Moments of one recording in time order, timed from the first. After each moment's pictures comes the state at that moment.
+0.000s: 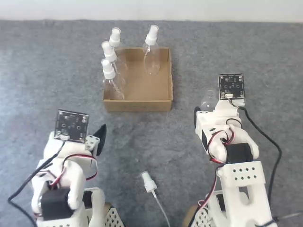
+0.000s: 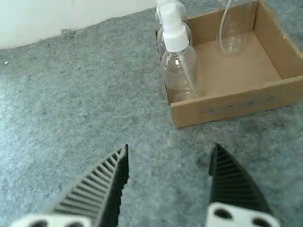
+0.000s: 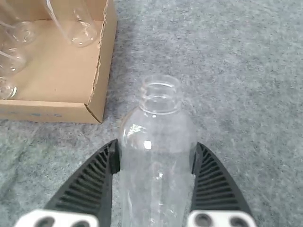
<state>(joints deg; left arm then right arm) -12.5 -90.2 62.5 76.9 -12.7 -10.3 -55.1 58.2 49.0 -5.7</state>
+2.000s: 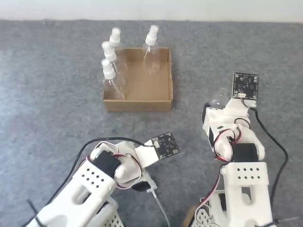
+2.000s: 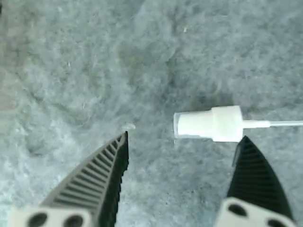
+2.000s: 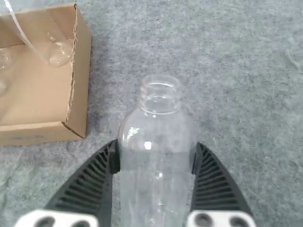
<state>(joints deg) 28.7 -53.2 71.0 71.3 -28.7 -5.1 -55.1 58.2 47.6 -8.3</state>
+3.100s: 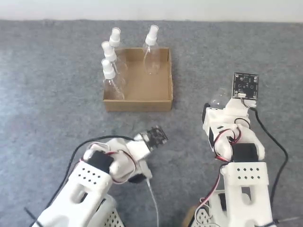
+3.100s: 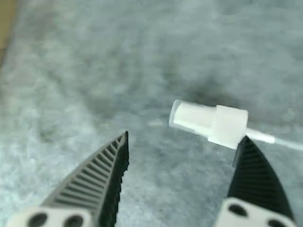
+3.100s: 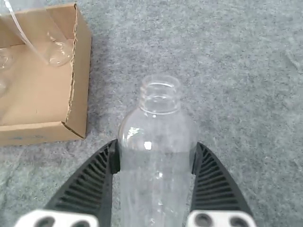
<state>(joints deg) 19.6 -53.2 76.9 62.4 -29.8 -5.1 -55.1 58.2 47.6 -8.3</state>
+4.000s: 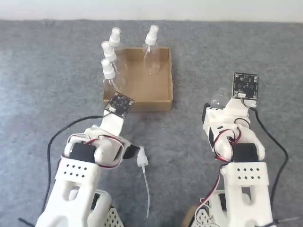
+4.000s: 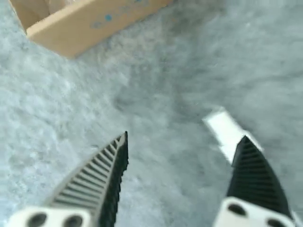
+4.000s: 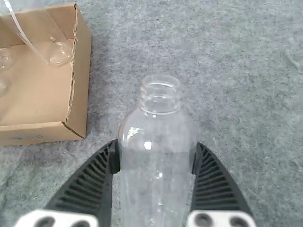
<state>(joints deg) 4.8 -53.2 68.2 64.4 -11.3 -5.1 -55.1 58.2 47.6 -8.3</state>
